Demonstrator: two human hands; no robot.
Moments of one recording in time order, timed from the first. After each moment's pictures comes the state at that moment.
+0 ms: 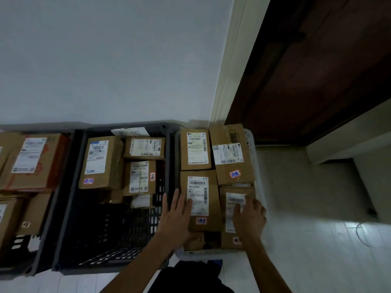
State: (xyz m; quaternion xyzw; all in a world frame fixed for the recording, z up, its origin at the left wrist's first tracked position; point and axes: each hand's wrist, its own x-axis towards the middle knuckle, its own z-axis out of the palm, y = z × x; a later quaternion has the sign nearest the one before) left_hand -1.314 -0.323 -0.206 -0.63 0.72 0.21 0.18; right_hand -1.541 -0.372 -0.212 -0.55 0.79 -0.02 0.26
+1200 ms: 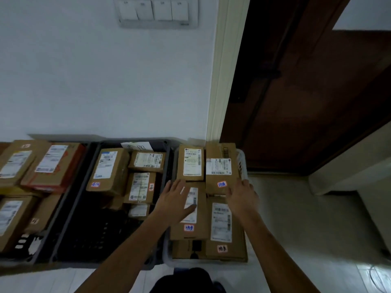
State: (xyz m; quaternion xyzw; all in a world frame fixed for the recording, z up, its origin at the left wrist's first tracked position) left_hand -1.332 -0.368 -0.138 -0.67 0.72 0.17 0.09; right_hand -1.553 -0.436 -0.135 -0.70 0.69 0.00 0.18
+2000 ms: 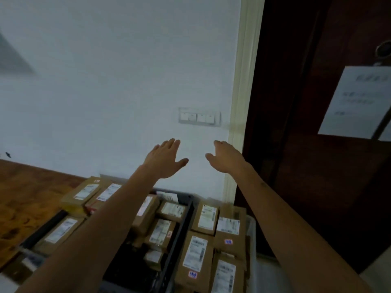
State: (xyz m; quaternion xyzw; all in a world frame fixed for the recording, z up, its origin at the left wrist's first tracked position) left_hand -1.314 -0.366 0.187 -0.80 0.59 -0.04 -0.06; right_hand -1.498 -0.479 0.191 -0.90 0.41 -0.11 0.13
